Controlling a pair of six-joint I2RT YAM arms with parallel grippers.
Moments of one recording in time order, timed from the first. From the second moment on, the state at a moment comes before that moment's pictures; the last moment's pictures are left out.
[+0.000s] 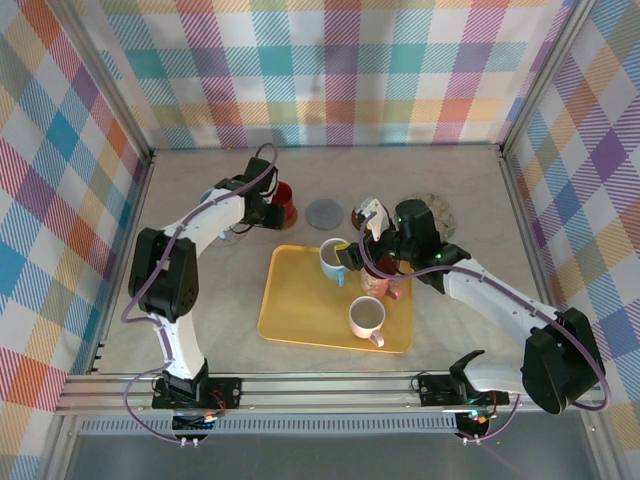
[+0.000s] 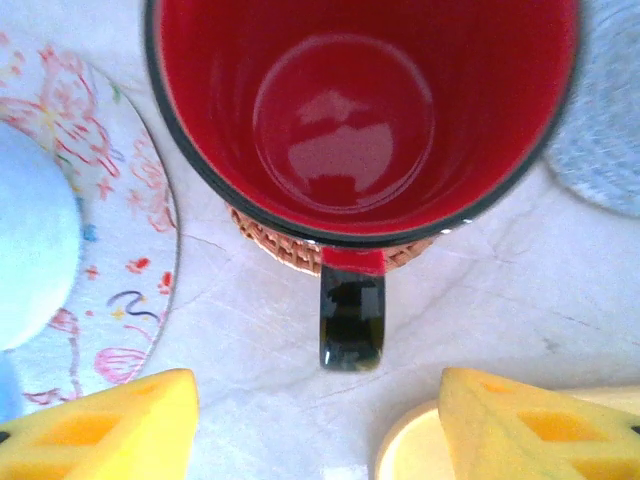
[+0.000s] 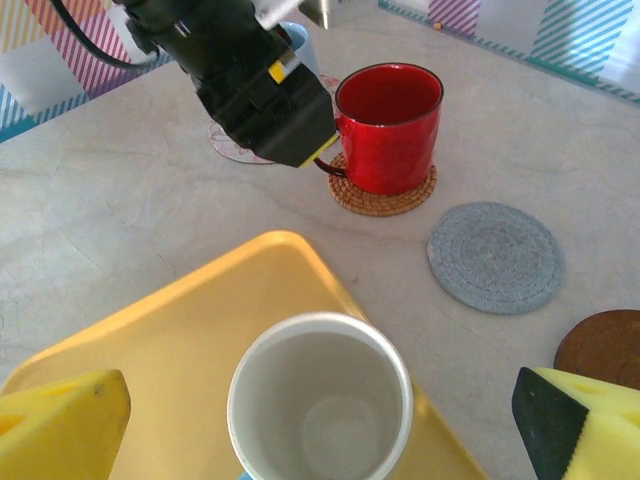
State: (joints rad) left arm -0.34 1.85 1.46 -0.72 -0.10 -0.16; right arm 0.56 1.25 0.82 -0.06 -0.39 -0.09
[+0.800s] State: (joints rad) left arm -0.53 1.44 1.44 -0.88 -0.09 -0.17; right arm 0.56 1.06 0.85 -0.34 -0.24 -0.14
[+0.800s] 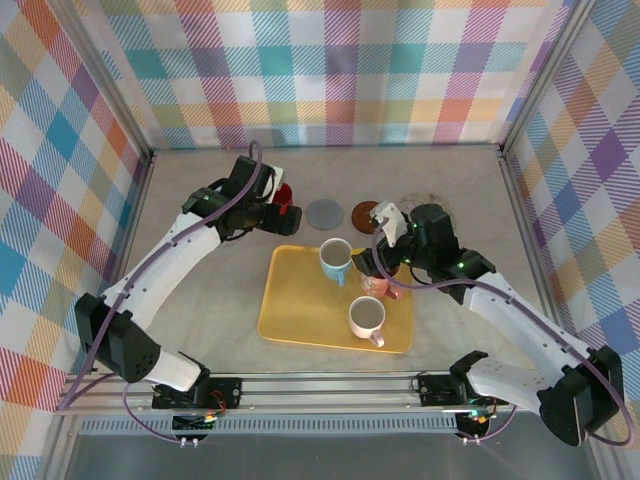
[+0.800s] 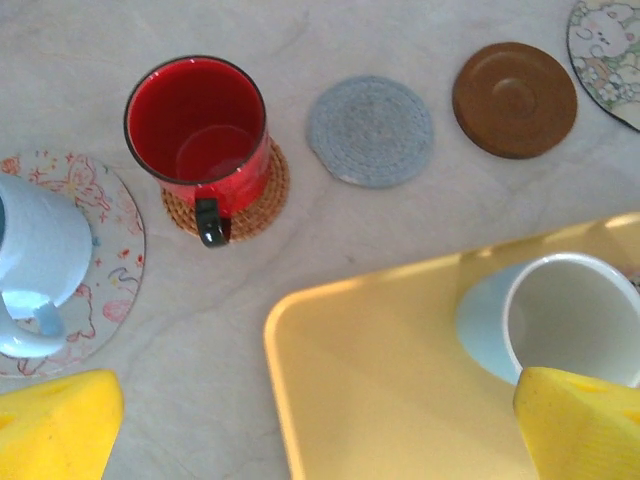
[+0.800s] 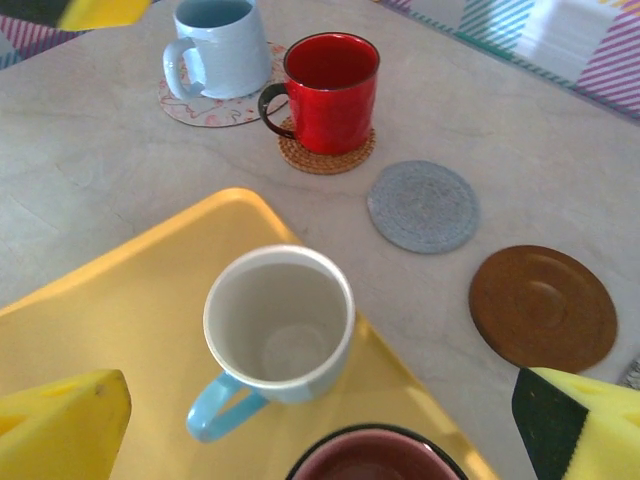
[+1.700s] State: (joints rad) left arm -0.79 1.41 1.23 -0.84 0.01 -0.58; right arm 0.56 0.82 0.78 -0.53 -0.11 0.02
